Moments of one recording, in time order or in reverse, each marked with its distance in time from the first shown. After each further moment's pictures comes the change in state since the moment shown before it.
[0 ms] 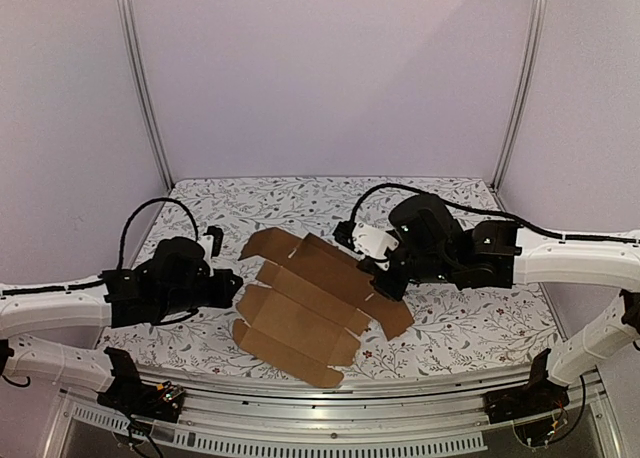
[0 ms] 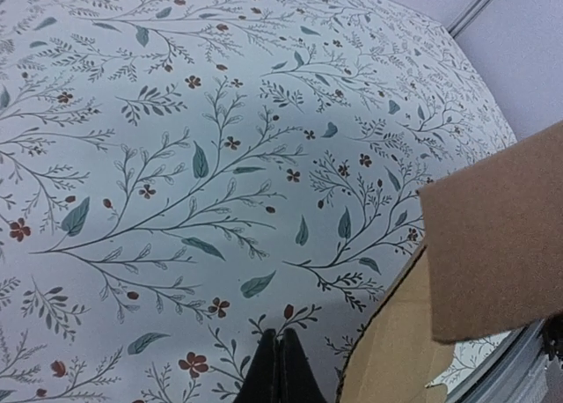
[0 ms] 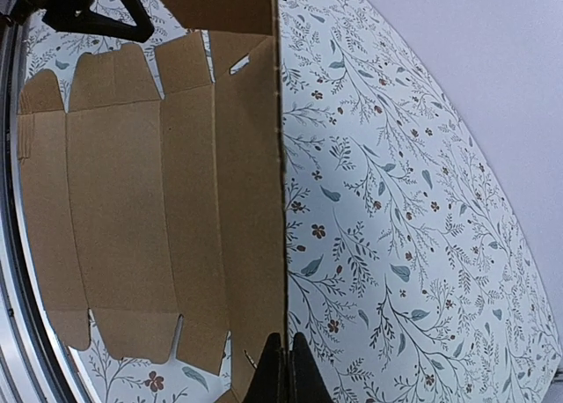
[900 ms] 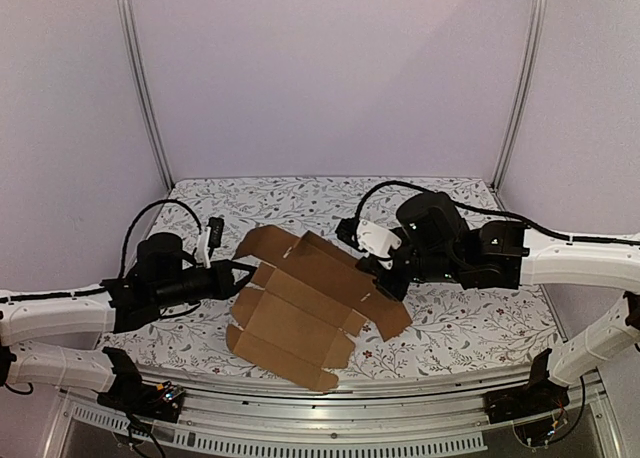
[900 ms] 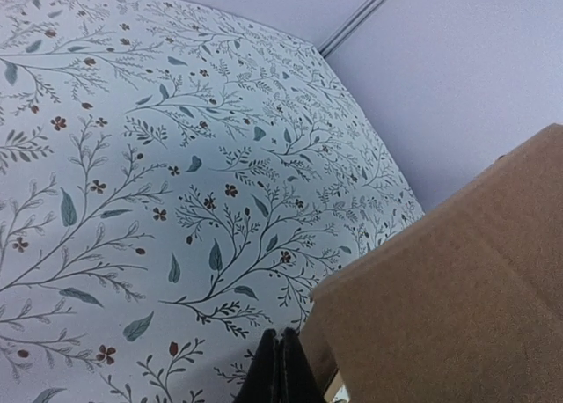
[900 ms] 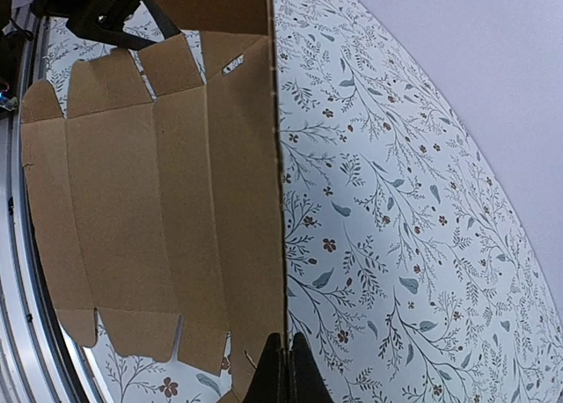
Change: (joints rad) left arm 0.141 -0.005 -0.129 0.436 0.420 -0.019; right arm -0.001 -0.040 -0.021 0.031 -0.052 0.006
